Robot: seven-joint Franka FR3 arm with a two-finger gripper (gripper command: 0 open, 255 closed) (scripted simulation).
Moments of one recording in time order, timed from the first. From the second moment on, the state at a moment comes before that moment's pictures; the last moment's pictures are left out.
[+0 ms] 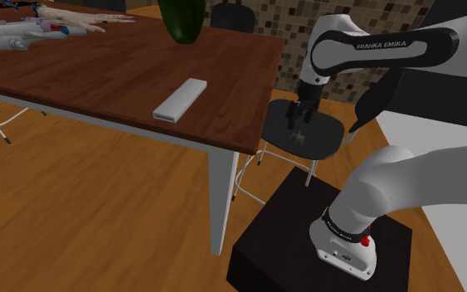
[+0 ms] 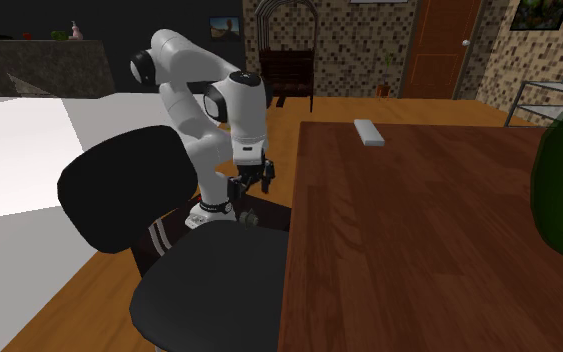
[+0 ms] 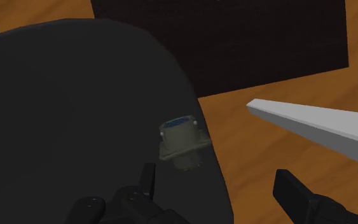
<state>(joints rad) -0.21 -0.76 -0.23 -2.67 -0.11 1.85 -0.09</state>
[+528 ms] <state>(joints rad) -0.24 -0.70 -0.27 -2.76 -0.14 2.01 -0.09</state>
